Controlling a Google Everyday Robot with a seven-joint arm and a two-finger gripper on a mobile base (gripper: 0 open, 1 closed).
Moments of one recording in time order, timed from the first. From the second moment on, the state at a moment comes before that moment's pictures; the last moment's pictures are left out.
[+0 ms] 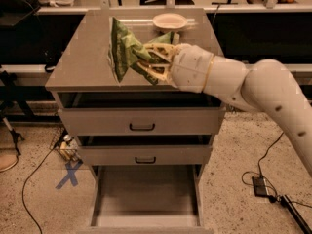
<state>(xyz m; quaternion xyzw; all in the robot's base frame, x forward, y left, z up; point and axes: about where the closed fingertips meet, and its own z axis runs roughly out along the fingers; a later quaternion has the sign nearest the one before) 0.544 0.021 0.981 -0.60 0.29 0.05 0.74</state>
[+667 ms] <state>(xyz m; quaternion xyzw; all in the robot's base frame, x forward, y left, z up) 0.615 0.075 1.004 -0.63 0.30 0.04 0.72</state>
